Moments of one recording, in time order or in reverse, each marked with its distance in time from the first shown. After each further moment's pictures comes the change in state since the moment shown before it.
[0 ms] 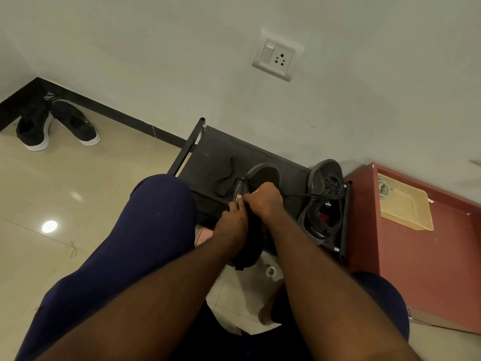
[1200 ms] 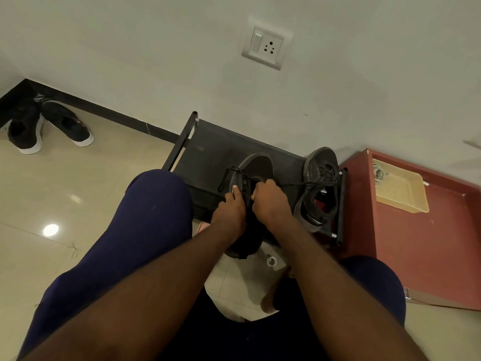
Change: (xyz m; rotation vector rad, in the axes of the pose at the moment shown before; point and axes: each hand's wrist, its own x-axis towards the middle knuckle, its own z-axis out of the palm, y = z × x) left_hand 0.001 0.007 -0.008 0.087 -0.067 -0.048; right_hand -0.043 0.013 -0.021 -0.425 0.022 -0.238
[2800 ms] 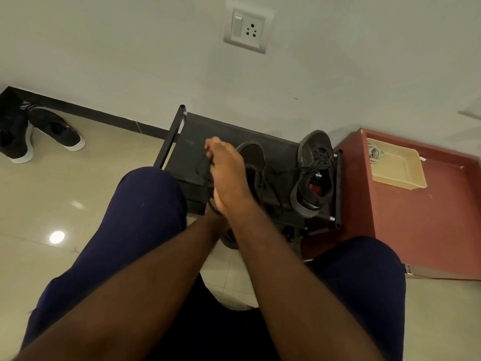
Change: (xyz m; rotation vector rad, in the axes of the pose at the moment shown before) left_hand 0.030 -0.036 0.037 -0.184 -0.097 0.037; right_hand -0.025 -0.095 -0.034 1.686 0.066 0.150
